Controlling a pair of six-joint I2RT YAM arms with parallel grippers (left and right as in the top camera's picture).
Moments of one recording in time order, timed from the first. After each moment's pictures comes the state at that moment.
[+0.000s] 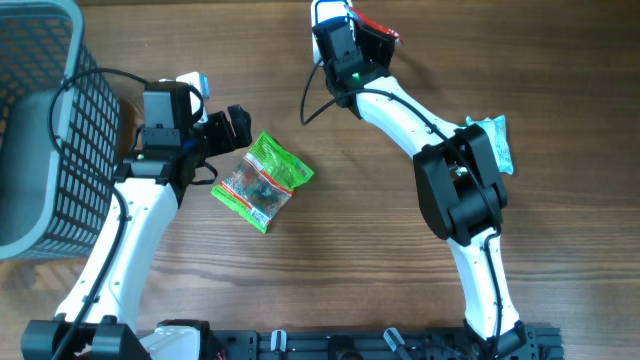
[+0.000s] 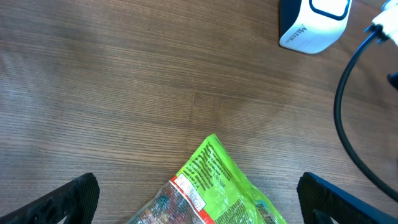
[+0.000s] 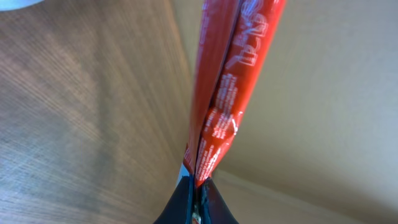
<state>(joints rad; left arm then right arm) -0.06 1.39 0.99 -0.44 0.14 -0.32 0.49 2.36 1.85 -0.26 0.97 -1.00</state>
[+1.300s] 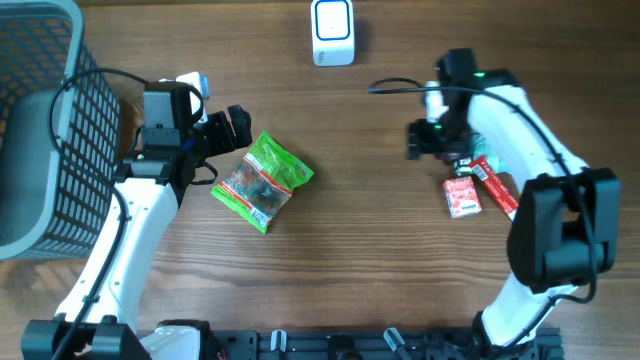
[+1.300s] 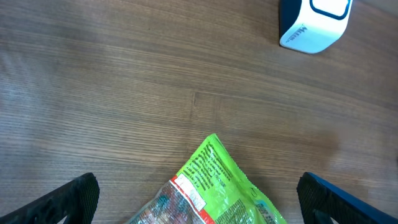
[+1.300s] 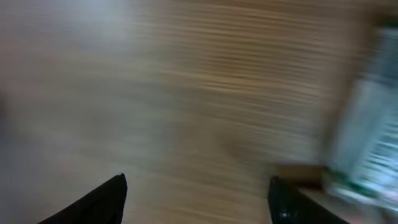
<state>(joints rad) -0.06 1.39 0.99 -0.44 0.14 -0.32 0.19 1.91 1.42 -1.01 -0.19 0.07</state>
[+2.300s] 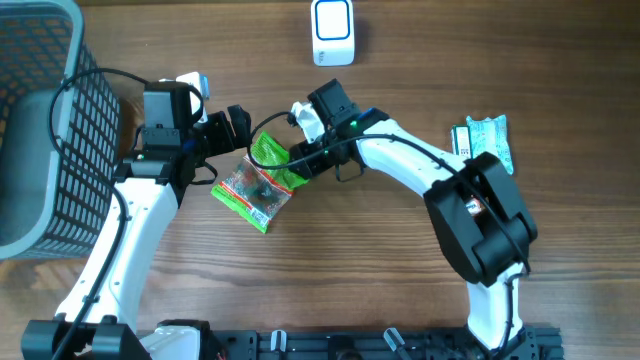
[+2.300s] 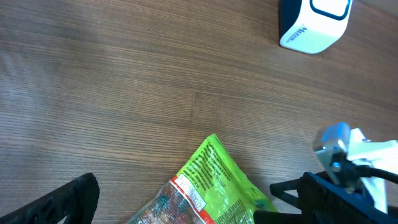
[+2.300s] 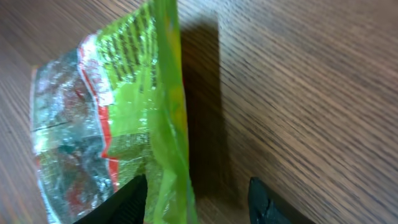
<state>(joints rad) -0.06 1.39 0.99 -0.44 0.14 -0.32 0.60 2.10 1.41 -0.46 -0.40 0.08</state>
